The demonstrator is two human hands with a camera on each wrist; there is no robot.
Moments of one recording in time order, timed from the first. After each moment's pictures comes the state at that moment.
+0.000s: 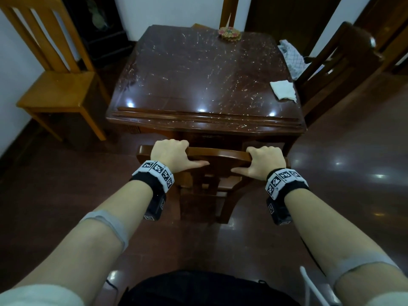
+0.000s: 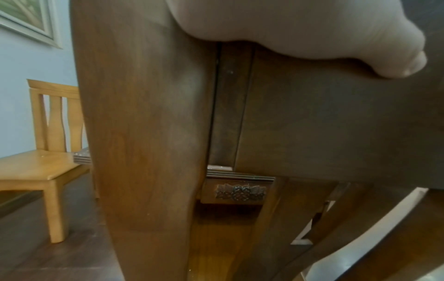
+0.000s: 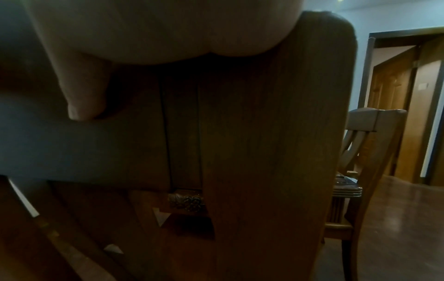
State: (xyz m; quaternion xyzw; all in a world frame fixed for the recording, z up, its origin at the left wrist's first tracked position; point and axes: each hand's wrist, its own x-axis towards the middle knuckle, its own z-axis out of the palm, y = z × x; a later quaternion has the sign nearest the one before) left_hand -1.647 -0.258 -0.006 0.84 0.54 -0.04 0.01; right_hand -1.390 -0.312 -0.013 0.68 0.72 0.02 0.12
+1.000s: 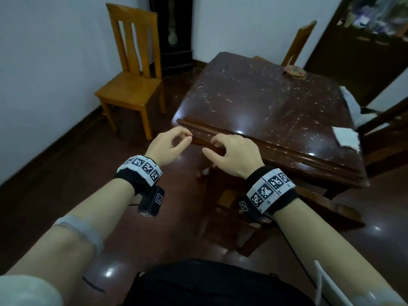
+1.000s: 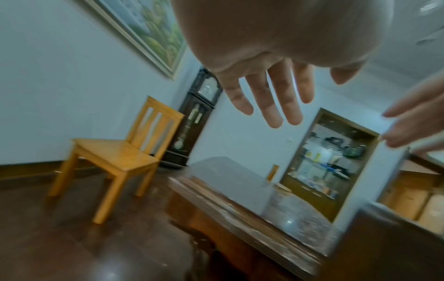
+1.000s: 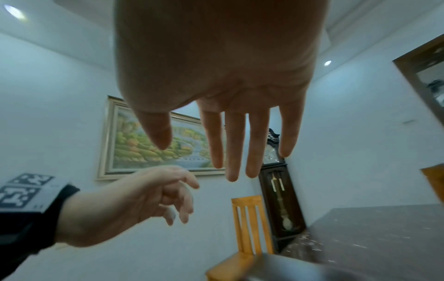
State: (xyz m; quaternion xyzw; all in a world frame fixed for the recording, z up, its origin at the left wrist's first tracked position) left_hand -1.861 -0.238 -0.002 0.71 0.55 0.36 0.24; right_hand -1.643 -0.259 0.065 0.53 0.83 -0.06 -0.13
